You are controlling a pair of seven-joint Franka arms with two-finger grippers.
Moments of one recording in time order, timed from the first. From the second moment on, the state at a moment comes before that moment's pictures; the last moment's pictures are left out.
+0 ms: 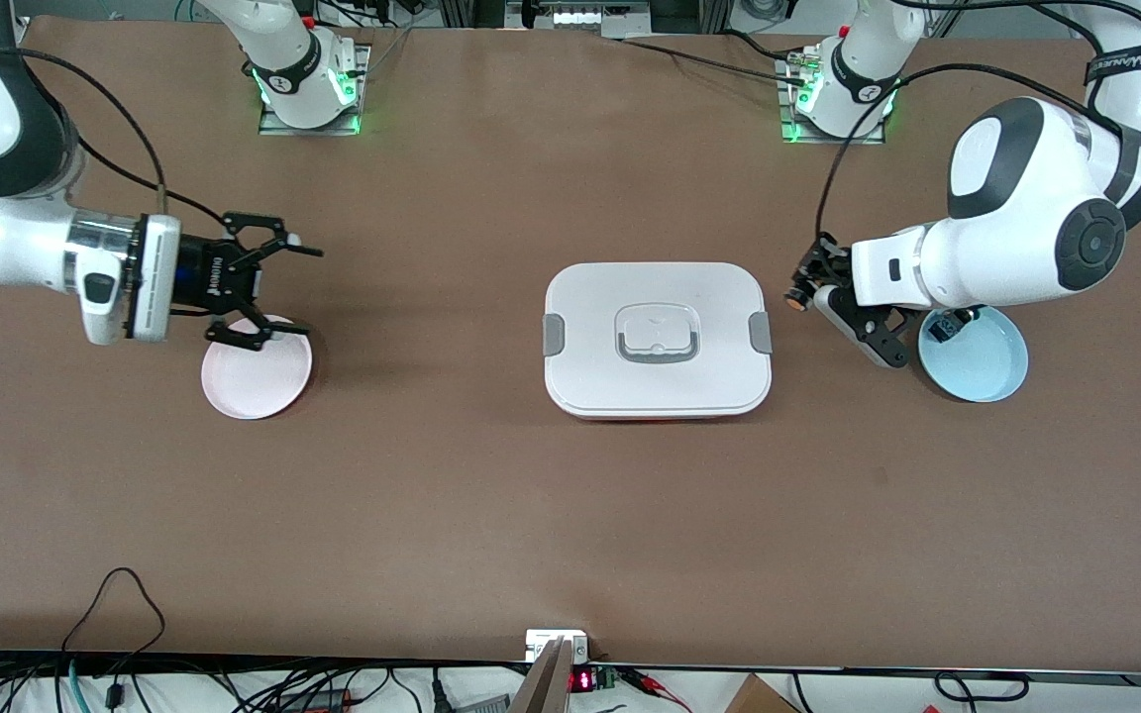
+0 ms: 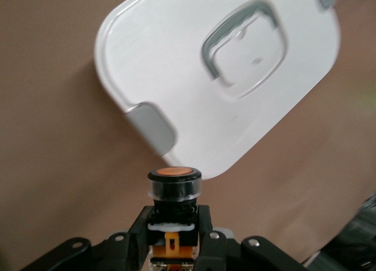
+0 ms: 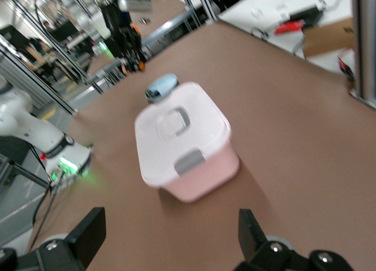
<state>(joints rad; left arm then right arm) 0.10 0.21 -0.33 -1.78 -0.22 1.72 0.52 0.04 0.12 -0.05 -1.94 1.03 1.81 -1.40</state>
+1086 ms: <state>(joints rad) 0.40 0.44 -0.31 -1.82 0.32 2.09 1.35 0.18 -0.07 -0.11 -1.80 0.06 1.71 -0.36</state>
